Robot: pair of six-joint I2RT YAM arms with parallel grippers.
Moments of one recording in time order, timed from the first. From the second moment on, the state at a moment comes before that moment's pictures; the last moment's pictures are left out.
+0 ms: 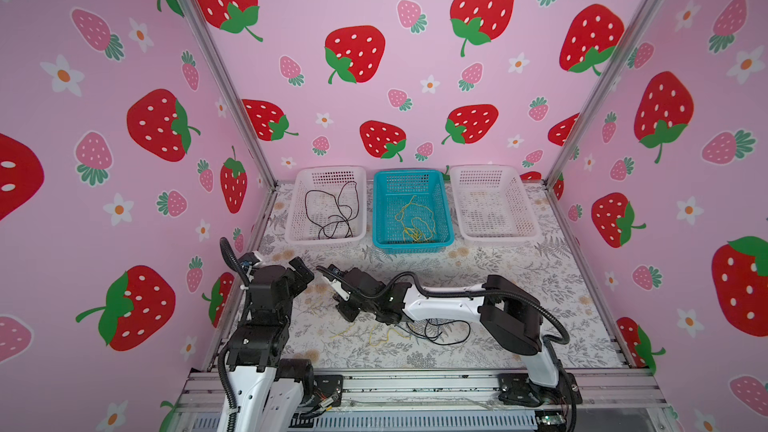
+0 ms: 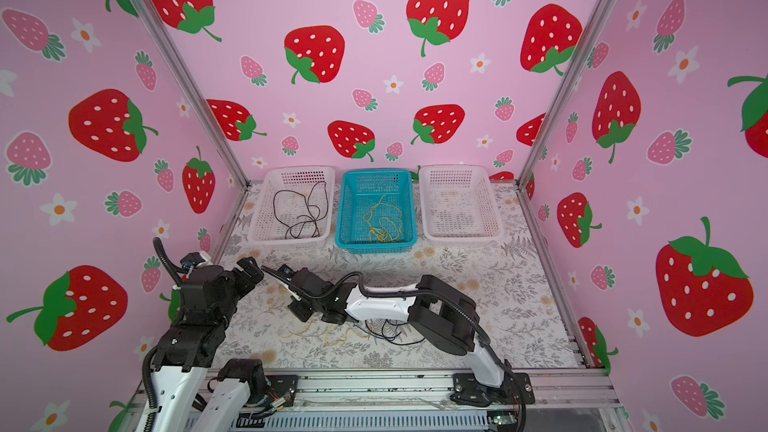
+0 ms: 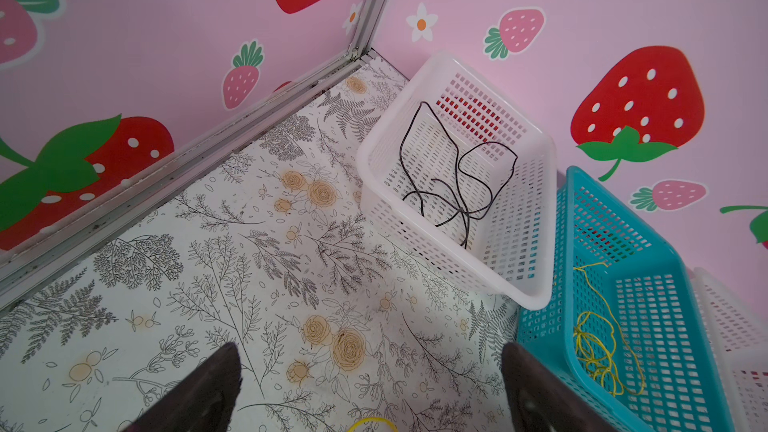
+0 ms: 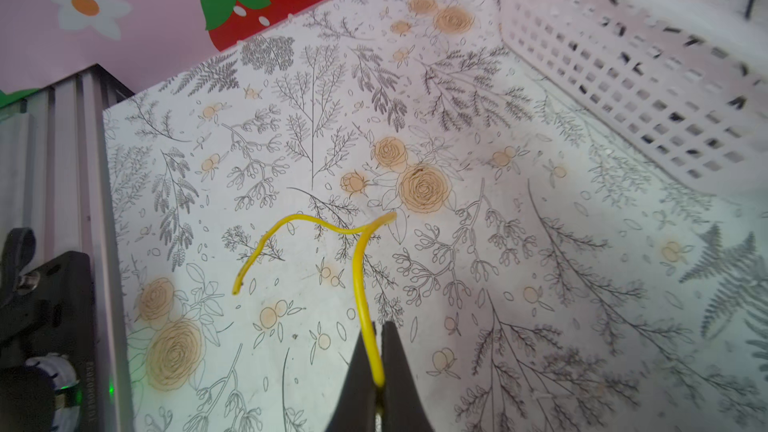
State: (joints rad) left arm -0.02 0.52 0.68 -0.68 -0.28 -0.63; right arm 1.33 2.05 1.46 -0.02 0.08 0.15
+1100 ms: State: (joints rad) left arm -0.01 0.53 0.68 -0.68 -0.28 -0.63; right arm 0.82 1.76 1.39 -0.16 0.11 0.11
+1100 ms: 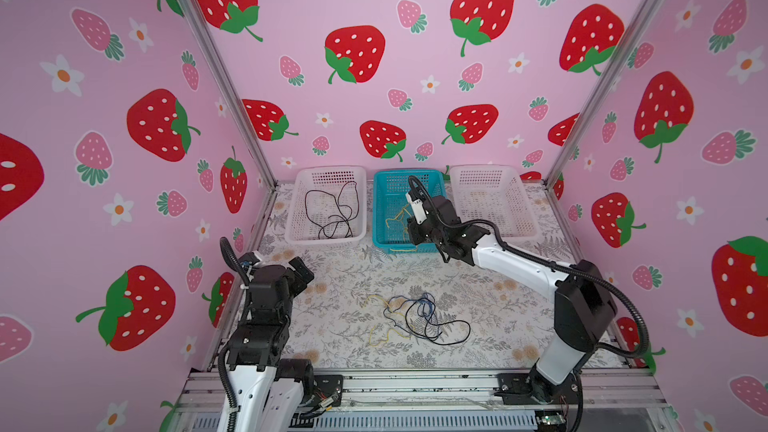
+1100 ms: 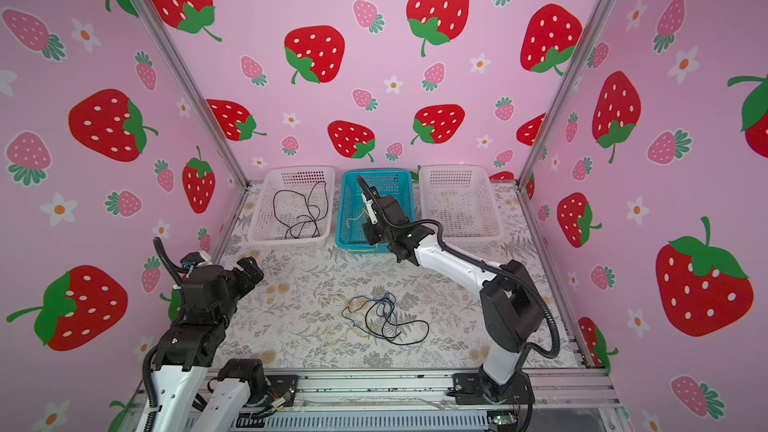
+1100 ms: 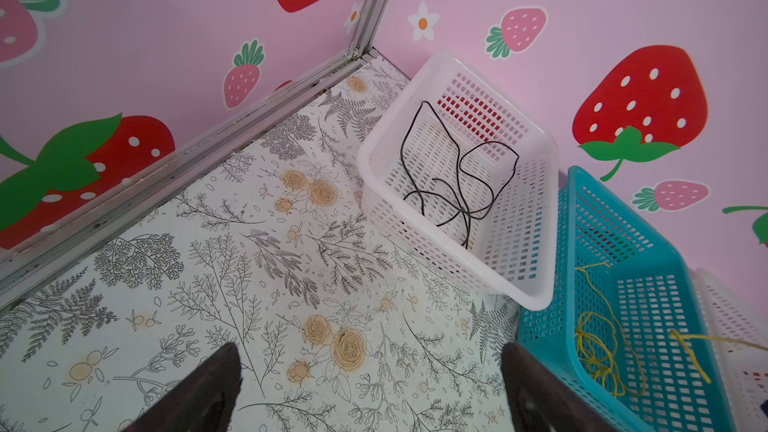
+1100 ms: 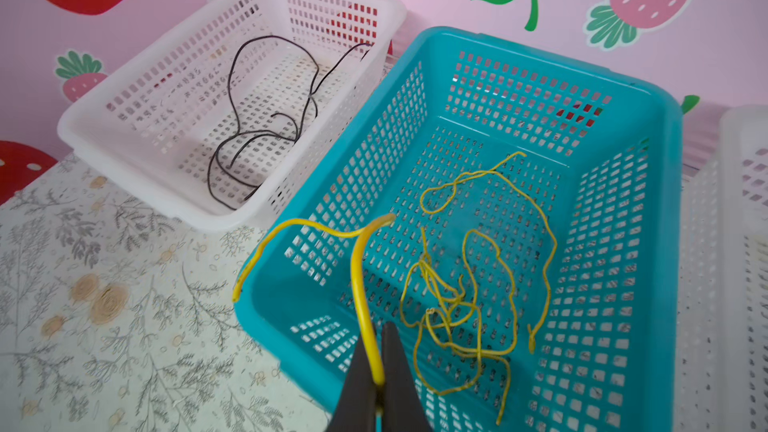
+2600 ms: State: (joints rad) left arm -0.01 0.53 0.68 -0.68 -0.27 -0.64; right arm 0.70 1.92 1.59 -0.35 0.00 0.14
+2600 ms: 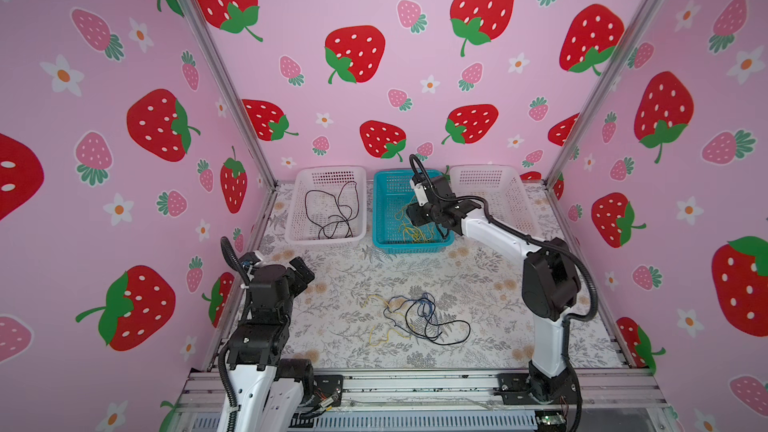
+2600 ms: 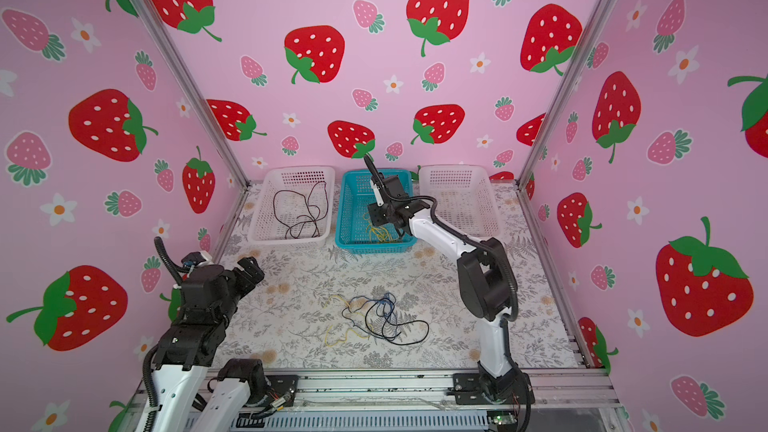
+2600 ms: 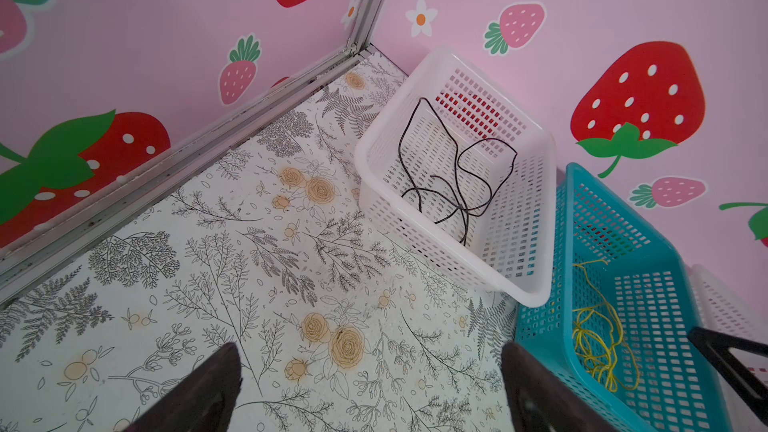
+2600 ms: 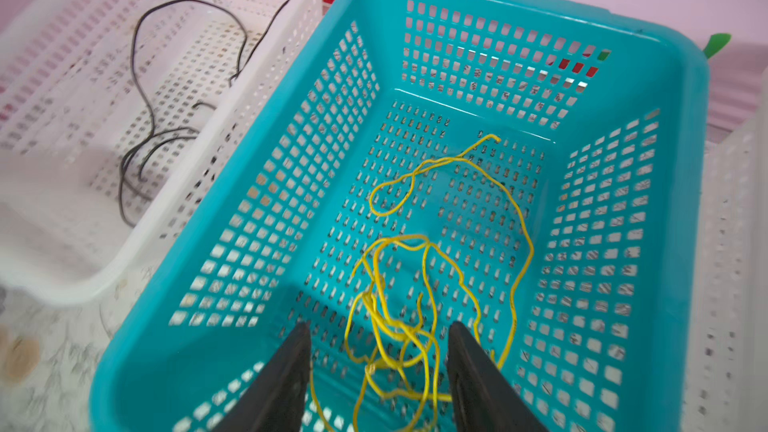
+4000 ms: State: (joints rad) left arm -0.01 0.52 0.68 -0.68 -0.25 -0.64; right arm 1.19 1.40 0.68 -0.12 0.10 0.55
